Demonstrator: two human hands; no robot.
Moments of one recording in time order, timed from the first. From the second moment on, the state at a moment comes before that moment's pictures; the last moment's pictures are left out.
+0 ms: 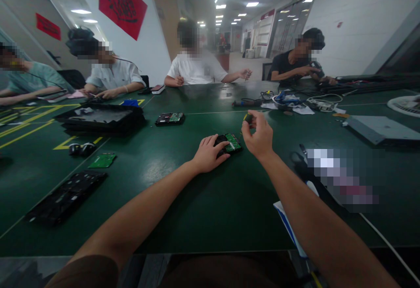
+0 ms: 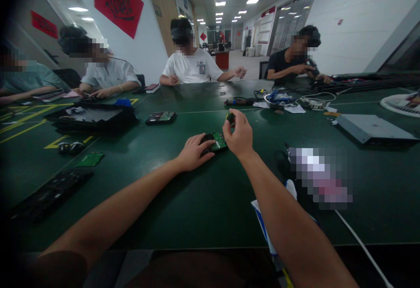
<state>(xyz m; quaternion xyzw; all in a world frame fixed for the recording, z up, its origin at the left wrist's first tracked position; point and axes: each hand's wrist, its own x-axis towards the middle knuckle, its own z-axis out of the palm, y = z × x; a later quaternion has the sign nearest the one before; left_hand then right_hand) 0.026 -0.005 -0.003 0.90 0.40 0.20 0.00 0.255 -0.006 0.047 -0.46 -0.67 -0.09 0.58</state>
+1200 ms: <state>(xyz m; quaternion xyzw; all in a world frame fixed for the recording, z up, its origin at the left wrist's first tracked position) 0.027 -0.006 -0.003 0.90 0.40 0.19 -0.01 0.255 -0.005 0.044 -0.46 -0.66 -0.09 0.58</state>
